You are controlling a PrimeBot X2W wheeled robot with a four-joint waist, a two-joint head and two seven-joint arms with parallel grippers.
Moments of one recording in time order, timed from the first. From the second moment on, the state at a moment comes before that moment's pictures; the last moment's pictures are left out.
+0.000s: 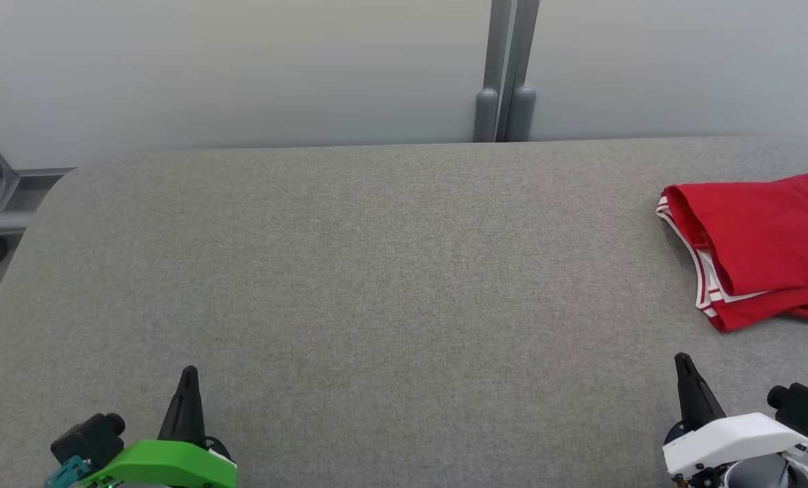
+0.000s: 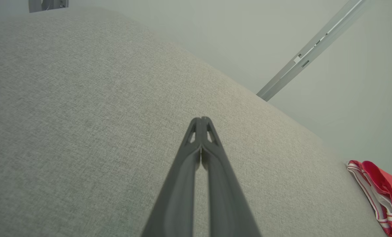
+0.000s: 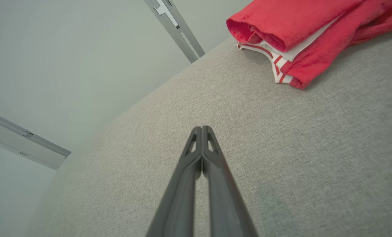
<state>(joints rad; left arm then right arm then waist) -0.03 0.07 -0.03 0.37 -0.66 -0.11 -0.16 0.03 -0.04 -0.09 0.24 0.63 0.13 -0.07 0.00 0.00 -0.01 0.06</state>
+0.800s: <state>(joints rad) -0.06 0.06 -0.04 0.33 -0.97 -0.11 -0.09 0.03 -0.04 -0.14 0.21 0.94 0.13 0.01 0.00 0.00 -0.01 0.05</state>
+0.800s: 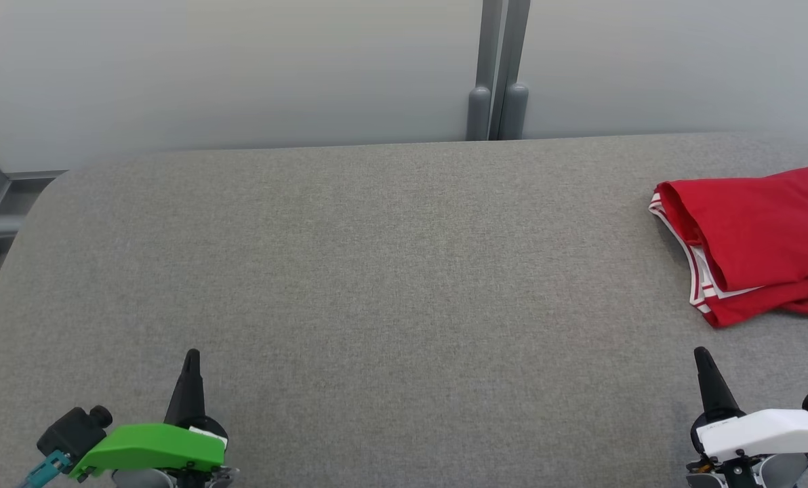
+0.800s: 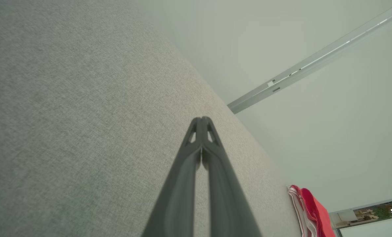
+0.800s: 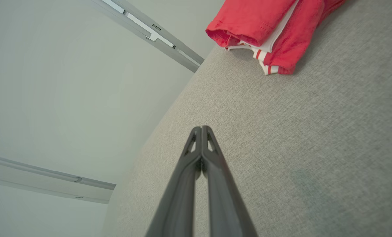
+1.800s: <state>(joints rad) -0.09 0.06 -0.04 0.30 -1.28 -0.12 -0.03 0.02 -0.04 -0.20 0.17 1.27 0.13 0.09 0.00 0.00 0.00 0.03</state>
